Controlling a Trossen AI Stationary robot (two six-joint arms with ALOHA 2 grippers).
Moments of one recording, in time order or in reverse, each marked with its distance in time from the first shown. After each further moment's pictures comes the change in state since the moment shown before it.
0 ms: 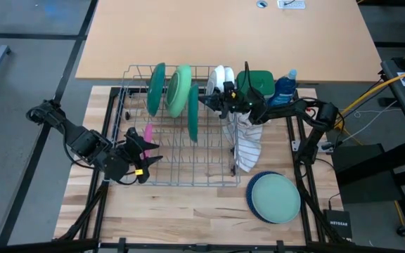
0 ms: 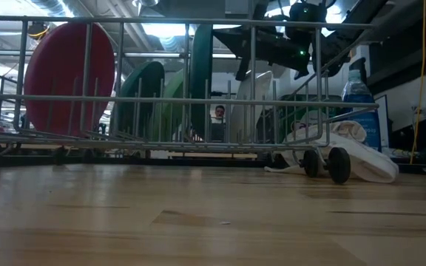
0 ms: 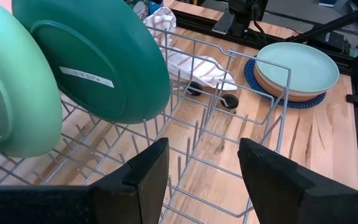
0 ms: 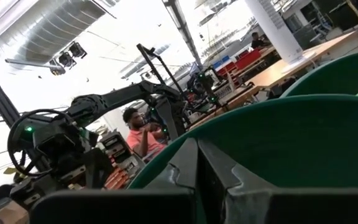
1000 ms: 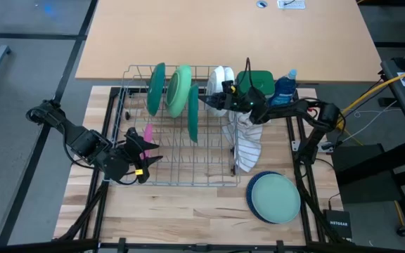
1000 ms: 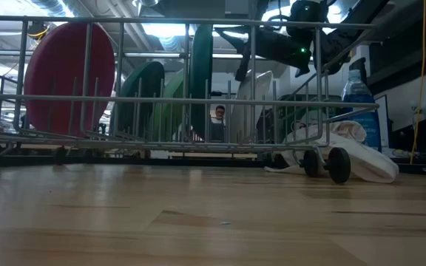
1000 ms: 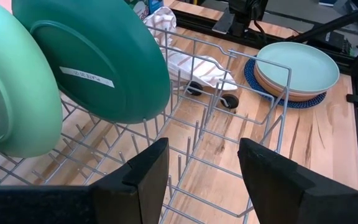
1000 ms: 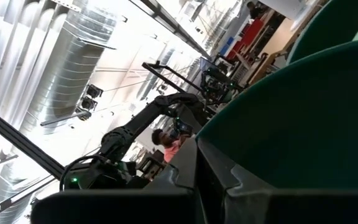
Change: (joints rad) left arm 0.000 0.000 0.000 0.000 0.000 0.000; right arm -0.001 -0.019 0.000 -0.011 0.013 0.408
